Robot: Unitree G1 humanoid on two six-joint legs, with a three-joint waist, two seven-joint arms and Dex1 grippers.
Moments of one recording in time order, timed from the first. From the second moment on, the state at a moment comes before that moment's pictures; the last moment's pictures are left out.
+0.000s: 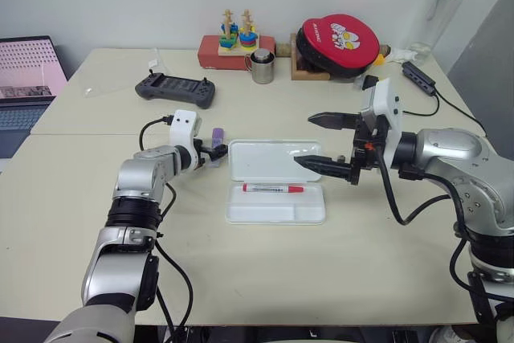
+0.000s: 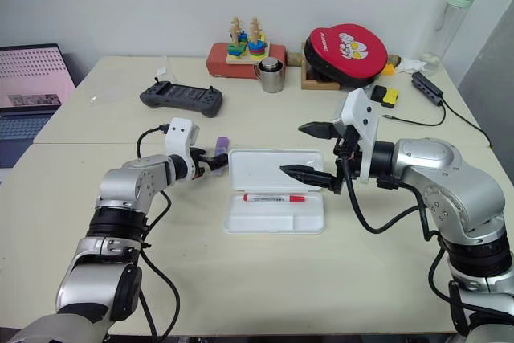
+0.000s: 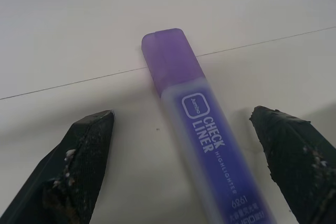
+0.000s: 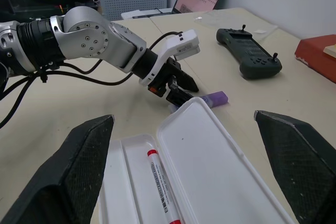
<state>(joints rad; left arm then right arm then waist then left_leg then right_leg) -0.74 0.45 0.04 0.47 -0.23 0.74 -0.47 -0.61 -0.68 0.02 -0.46 0.66 0.82 0.80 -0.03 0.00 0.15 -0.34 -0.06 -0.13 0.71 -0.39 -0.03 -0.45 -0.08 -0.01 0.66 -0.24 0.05</state>
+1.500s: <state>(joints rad) -0.59 0.75 -0.32 -0.02 -0.28 0.40 -1.40 -0.51 -0.80 -0.02 -0.54 0.73 0.86 0.85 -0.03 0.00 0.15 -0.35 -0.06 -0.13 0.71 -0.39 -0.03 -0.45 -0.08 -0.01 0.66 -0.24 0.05</state>
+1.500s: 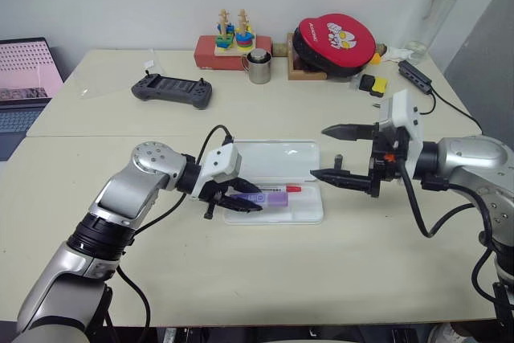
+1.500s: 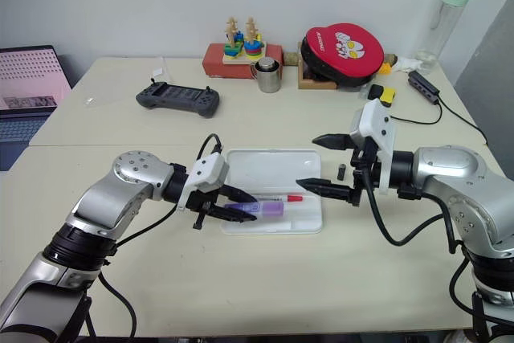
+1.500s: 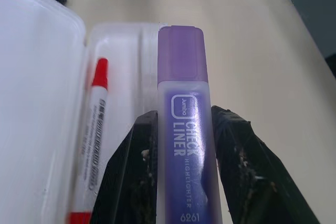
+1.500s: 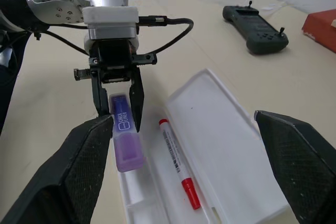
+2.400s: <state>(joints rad) -0.57 0.67 -0.36 0.05 -0.15 0.37 -1.35 -0.49 -0.80 0.02 -0.55 0.73 0.86 0.82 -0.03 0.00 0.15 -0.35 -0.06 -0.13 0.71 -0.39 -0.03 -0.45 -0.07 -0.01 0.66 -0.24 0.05</state>
